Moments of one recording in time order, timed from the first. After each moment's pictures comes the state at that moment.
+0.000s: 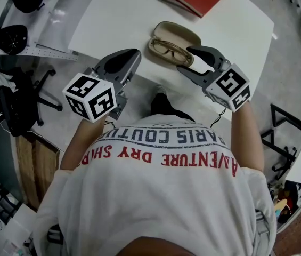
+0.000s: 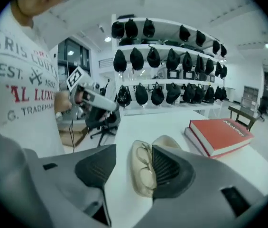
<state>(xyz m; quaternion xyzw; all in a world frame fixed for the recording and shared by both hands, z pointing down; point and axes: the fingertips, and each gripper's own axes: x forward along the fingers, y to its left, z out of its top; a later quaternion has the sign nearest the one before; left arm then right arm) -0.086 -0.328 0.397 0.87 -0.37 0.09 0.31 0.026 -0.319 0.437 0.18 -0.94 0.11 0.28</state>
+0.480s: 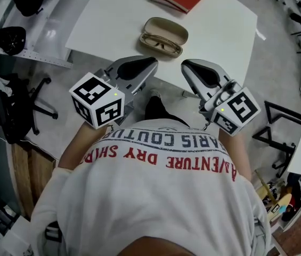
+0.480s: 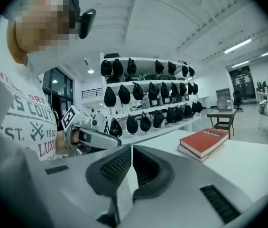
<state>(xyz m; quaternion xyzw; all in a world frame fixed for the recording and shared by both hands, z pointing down) -0.021 -0.257 0.347 0.93 -0.26 0.07 0.26 0.040 -0.251 0.333 0.31 -0.94 0.13 0.09</state>
